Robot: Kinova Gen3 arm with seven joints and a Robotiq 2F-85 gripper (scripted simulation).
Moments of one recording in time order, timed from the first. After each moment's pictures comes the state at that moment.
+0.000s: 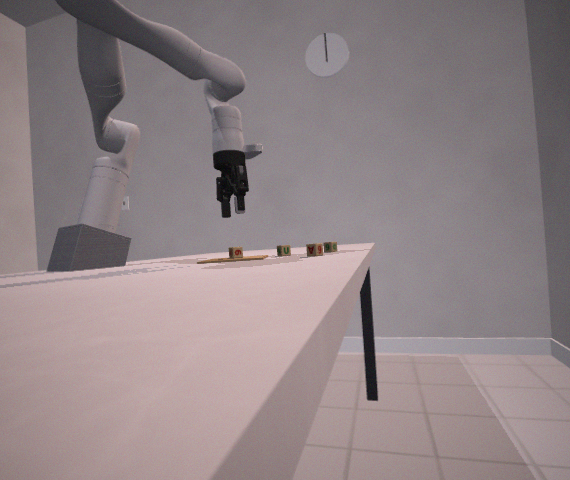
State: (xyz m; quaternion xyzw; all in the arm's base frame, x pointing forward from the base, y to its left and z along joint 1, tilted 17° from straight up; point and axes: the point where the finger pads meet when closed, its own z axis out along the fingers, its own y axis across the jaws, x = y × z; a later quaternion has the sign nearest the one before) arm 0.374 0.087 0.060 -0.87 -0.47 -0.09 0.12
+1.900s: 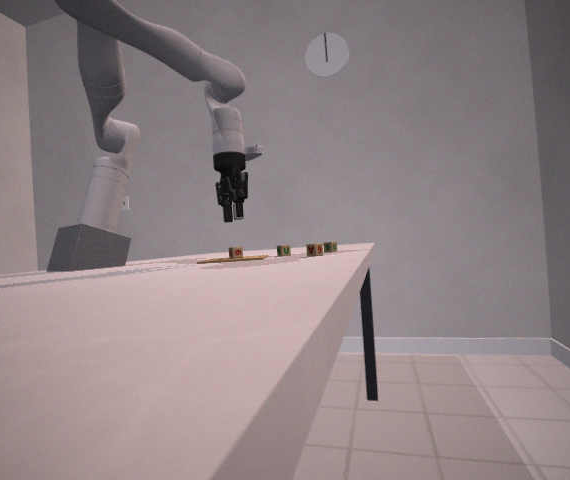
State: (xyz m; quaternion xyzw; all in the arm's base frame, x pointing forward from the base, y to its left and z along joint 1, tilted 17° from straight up) arm 0.373 0.089 0.056 -0.86 -0.49 -0.09 0.12
